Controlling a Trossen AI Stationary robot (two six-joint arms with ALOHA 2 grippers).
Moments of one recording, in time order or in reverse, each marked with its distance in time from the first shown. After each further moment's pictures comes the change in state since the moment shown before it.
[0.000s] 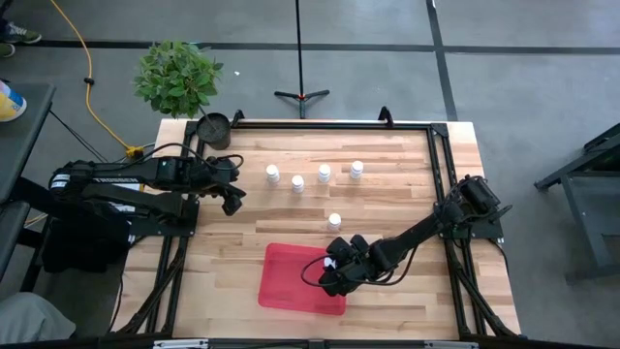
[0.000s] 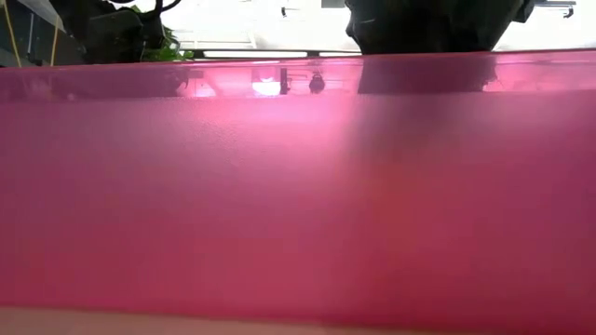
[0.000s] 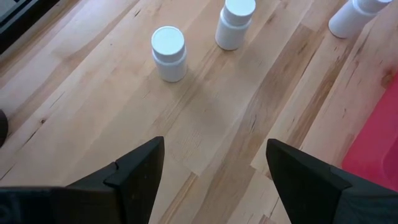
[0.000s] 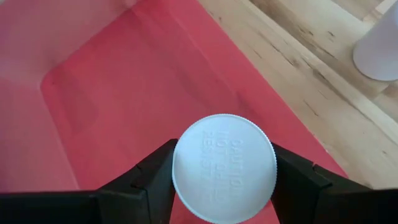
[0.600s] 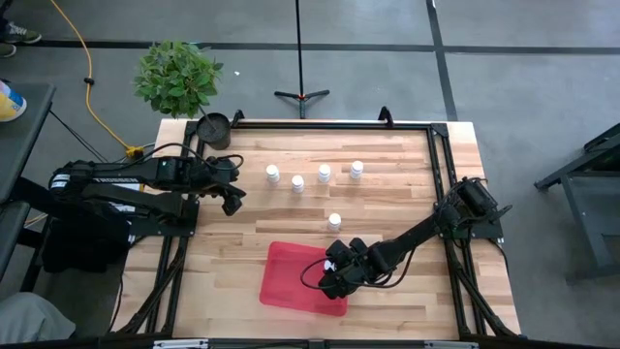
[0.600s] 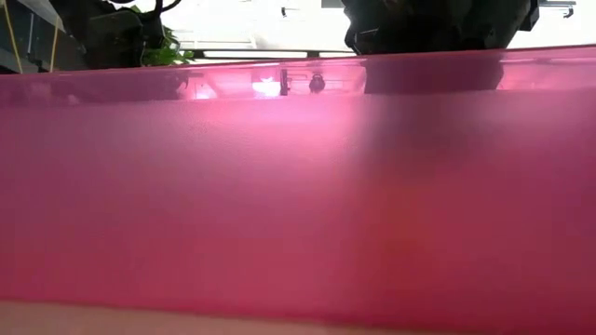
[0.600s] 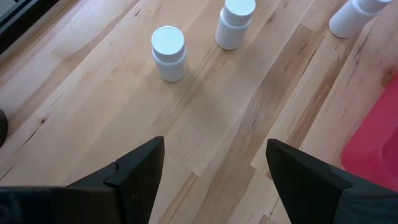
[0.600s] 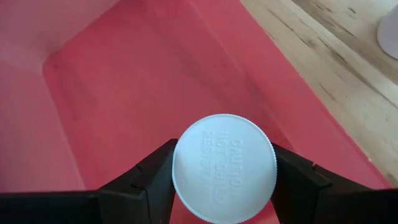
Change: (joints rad) left arm 0.000 0.000 0.000 0.000 0.000 0.000; right arm 0.007 0.030 0.000 0.017 -0.046 0.010
